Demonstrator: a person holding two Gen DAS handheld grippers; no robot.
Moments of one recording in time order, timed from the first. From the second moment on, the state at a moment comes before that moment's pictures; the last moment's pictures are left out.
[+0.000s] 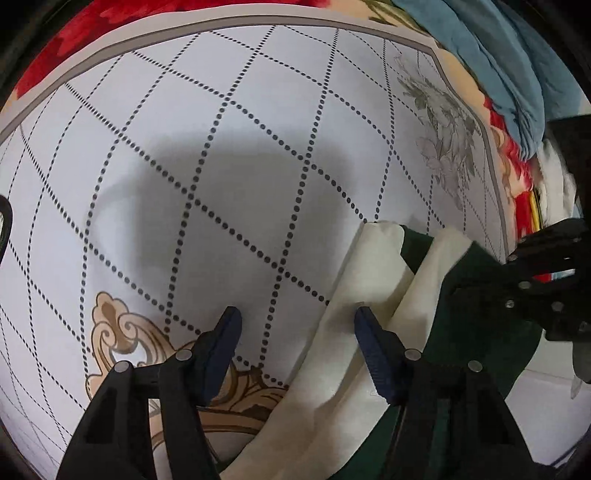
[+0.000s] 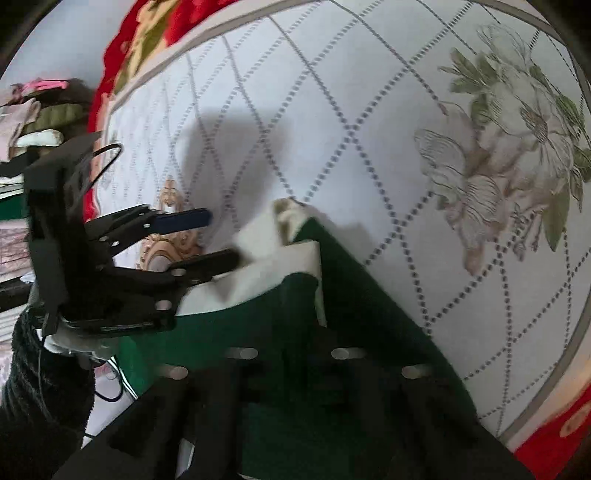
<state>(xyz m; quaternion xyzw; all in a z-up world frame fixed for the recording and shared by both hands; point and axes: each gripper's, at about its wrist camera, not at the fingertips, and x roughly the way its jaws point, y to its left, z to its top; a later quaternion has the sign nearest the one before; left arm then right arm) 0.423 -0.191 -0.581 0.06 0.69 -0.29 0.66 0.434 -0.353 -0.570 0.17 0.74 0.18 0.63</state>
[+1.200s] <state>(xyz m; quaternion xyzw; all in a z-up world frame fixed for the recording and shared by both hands) 0.278 -0.117 -0.514 0.02 0.68 0.02 0.73 0.212 -0.492 -0.570 0.45 0.62 0.01 0.65</state>
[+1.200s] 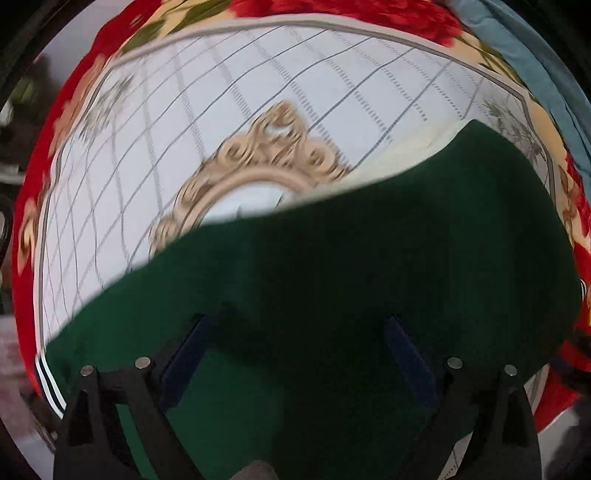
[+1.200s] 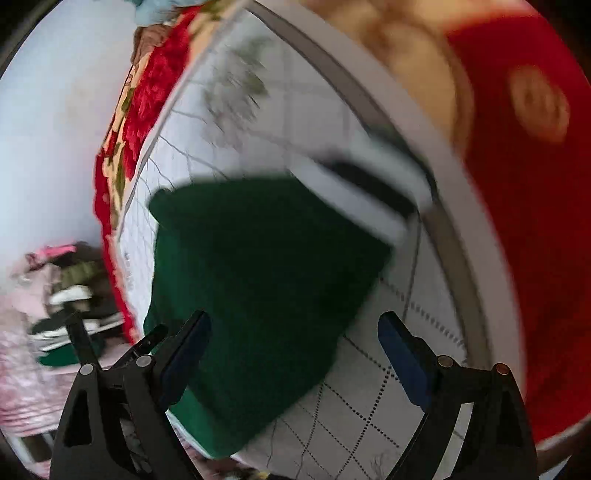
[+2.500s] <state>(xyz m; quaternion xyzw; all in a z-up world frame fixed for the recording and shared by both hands) 0.330 -0.207 -0.559 0.01 0.66 -0.10 0.75 0.233 -0.515 -0.640 0.58 0.44 0.03 0.69</state>
